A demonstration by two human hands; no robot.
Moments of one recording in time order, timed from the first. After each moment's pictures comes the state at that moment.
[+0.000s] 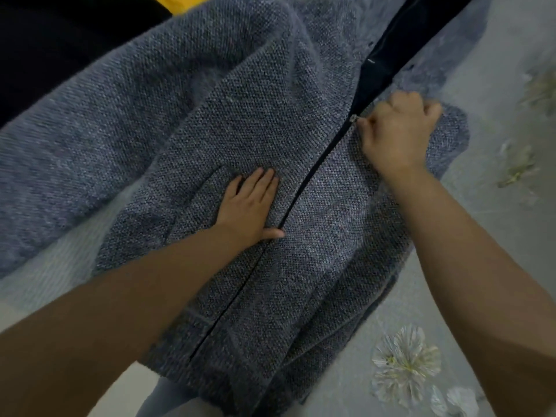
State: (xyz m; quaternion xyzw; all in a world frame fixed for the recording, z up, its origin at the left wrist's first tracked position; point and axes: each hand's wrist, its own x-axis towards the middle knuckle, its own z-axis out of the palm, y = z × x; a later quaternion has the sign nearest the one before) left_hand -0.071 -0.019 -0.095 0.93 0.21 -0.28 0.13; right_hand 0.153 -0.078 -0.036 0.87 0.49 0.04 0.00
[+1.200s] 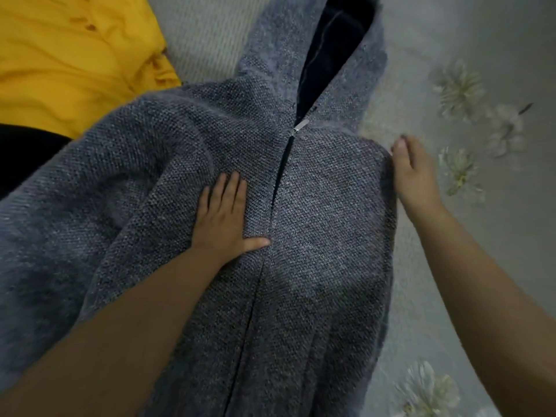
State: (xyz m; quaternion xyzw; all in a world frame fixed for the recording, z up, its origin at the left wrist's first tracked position) left_hand 0.034 0.047 -0.125 0.95 0.18 -0.20 0.14; right_hand 0.246 -0.130 -0.050 0.95 0.10 -0.11 -0.28
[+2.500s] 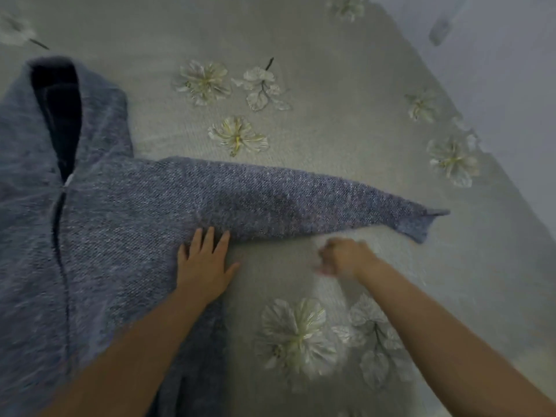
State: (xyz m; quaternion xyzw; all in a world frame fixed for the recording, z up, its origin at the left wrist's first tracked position) left_hand 0.101 -0.241 -0.068 0.96 0.01 -0.26 0.05; right_hand 0.155 -0.496 -0.035 0.91 0.17 -0.38 0.08
